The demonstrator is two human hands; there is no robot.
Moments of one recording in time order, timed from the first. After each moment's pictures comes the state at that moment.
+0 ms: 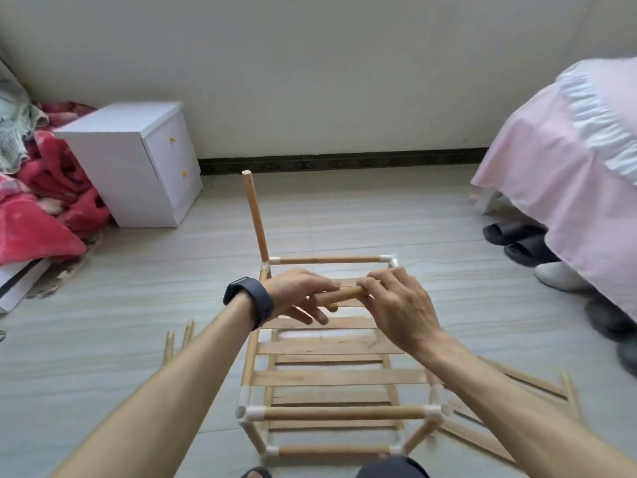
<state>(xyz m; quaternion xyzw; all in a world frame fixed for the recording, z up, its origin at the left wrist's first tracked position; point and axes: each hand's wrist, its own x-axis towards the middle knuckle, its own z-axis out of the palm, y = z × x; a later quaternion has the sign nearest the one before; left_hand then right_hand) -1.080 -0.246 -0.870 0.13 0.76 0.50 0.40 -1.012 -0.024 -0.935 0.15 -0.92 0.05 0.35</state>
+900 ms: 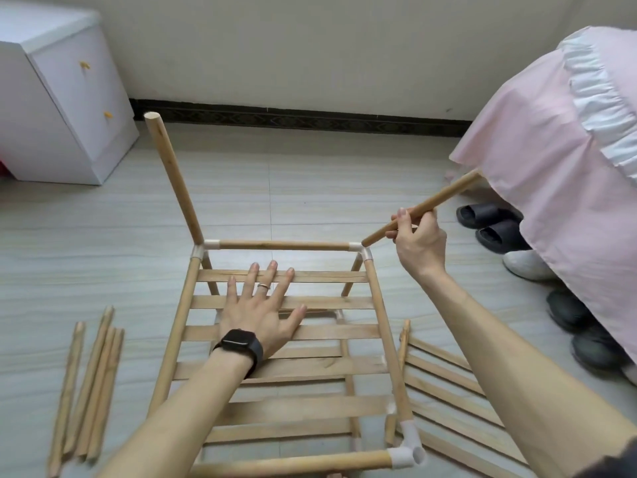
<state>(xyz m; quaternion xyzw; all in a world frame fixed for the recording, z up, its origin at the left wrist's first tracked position) -1.129 -0.187 -1.051 0.17 0.98 0.05 0.02 -1.140 0.087 -0.947 -0.20 -0.84 0.43 0.26</state>
